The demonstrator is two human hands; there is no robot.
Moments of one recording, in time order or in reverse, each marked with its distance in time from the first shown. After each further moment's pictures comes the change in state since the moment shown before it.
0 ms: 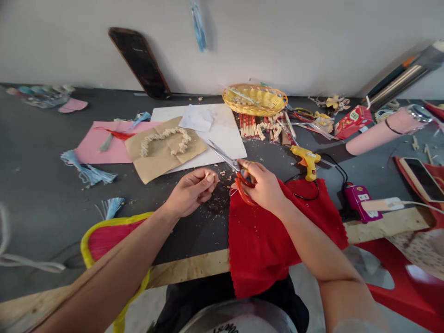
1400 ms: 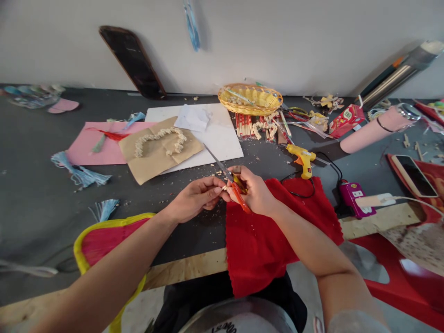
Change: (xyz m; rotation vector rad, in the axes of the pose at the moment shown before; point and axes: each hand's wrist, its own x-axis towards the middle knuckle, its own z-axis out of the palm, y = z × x) left_hand -0.005 -0.008 0.008 0.032 -0.181 -0.162; right_hand -0.009 -0.018 0.010 0.563 -0.169 0.122
